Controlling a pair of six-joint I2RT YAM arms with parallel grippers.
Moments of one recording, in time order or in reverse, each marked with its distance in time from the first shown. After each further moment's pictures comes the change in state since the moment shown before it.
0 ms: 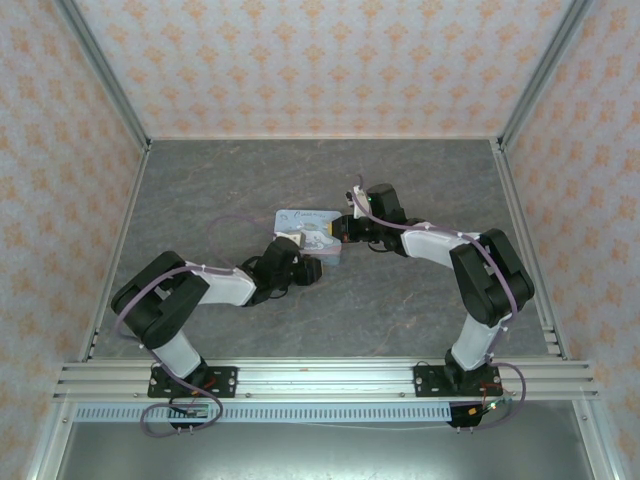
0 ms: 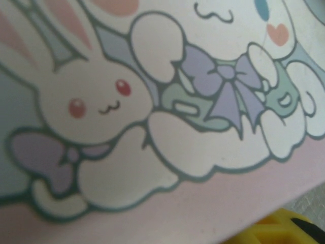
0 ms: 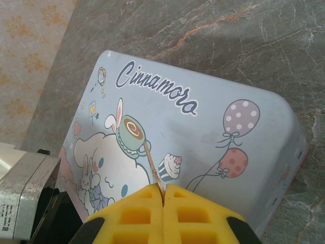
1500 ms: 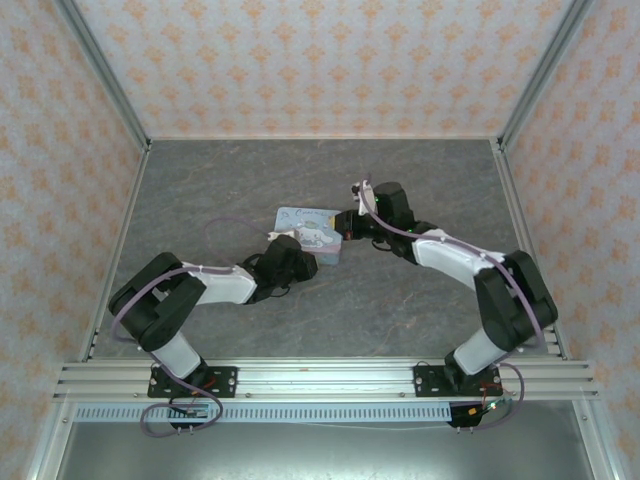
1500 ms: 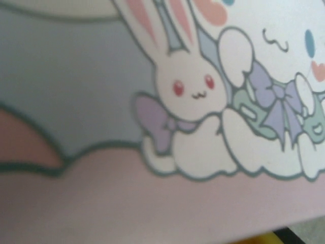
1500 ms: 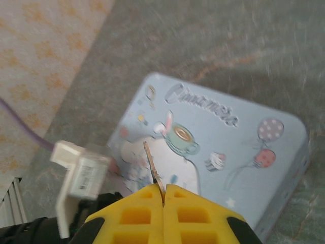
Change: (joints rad) left arm -0.006 -0.032 0.035 -0.095 -0.060 -0.192; right arm 0.026 -0.227 -0.054 -0.017 0.088 -0.002
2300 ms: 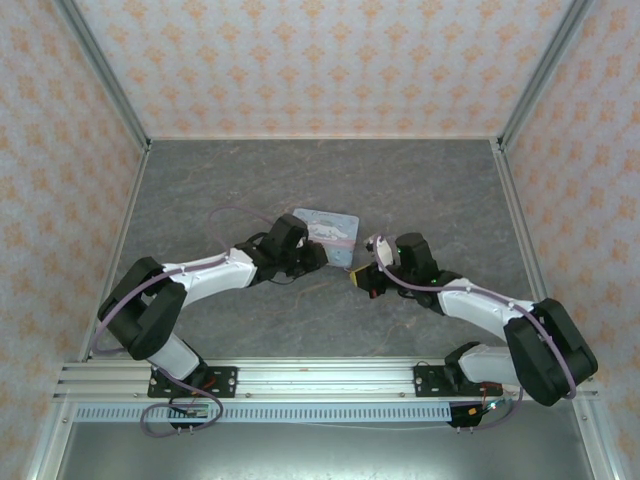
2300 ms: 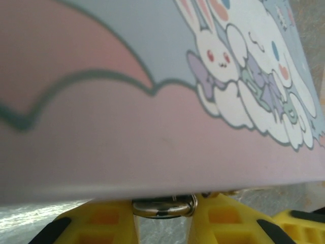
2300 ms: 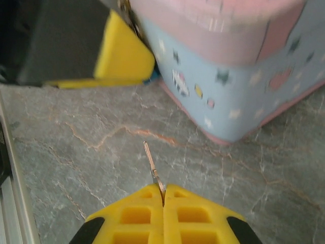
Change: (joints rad) left arm 0.012 -0.057 0.220 -0.338 0.224 -0.148; right arm 0.013 -0.280 -0.473 0.027 -0.082 -0.248
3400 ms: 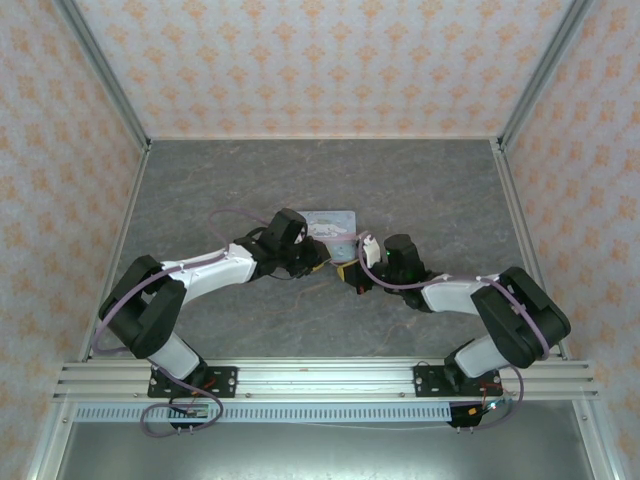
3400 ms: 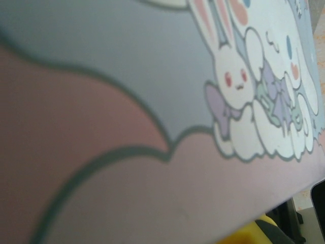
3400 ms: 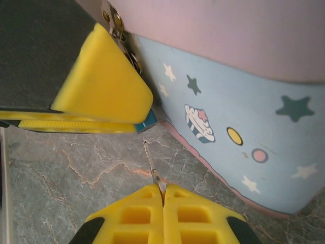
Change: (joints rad) left arm 0.023 0.010 0.027 -0.021 0.108 -0.176; right arm 0.045 0.224 -0.002 0.366 0.004 0.076
